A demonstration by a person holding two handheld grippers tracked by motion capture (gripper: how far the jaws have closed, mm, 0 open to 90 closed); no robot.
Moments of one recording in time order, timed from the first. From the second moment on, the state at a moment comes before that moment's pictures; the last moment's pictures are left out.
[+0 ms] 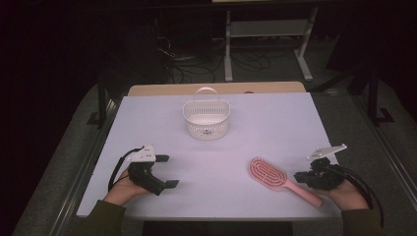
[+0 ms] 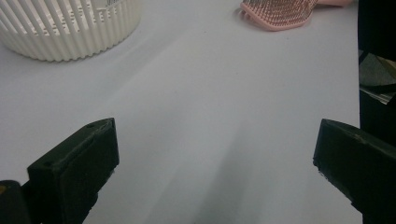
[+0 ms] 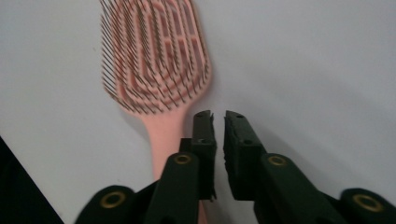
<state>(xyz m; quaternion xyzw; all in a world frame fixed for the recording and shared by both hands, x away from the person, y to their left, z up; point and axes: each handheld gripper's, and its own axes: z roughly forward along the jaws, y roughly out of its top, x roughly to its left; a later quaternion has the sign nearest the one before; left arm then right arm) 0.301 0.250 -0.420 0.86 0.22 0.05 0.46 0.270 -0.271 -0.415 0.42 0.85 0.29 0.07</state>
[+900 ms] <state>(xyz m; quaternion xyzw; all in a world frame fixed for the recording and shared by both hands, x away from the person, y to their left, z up) 0.301 0.249 -0.421 0.86 0.22 0.04 0.46 0.290 -0.210 -0.407 0.37 0.84 0.38 0.11</state>
